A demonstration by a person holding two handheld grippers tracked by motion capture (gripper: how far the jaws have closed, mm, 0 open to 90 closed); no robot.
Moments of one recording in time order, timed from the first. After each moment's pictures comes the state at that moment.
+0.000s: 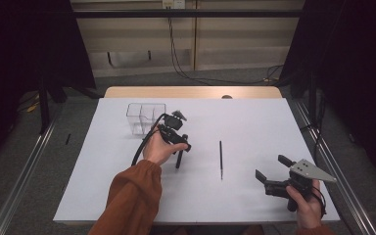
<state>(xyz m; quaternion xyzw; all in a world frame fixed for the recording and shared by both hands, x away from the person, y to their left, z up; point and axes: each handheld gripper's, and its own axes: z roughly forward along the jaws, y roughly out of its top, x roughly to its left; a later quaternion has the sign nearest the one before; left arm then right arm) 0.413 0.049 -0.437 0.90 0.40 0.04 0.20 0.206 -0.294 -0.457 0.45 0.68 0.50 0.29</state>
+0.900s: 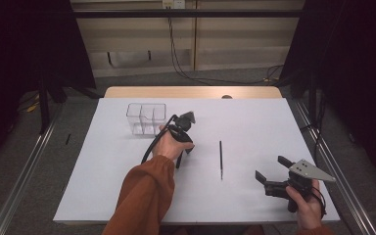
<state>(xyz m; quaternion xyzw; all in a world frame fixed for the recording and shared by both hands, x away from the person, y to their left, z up) 0.425 0.016 -0.452 0.90 0.43 0.04 0.10 0.206 -0.295 -0.459 0.45 0.68 0.50 0.28</state>
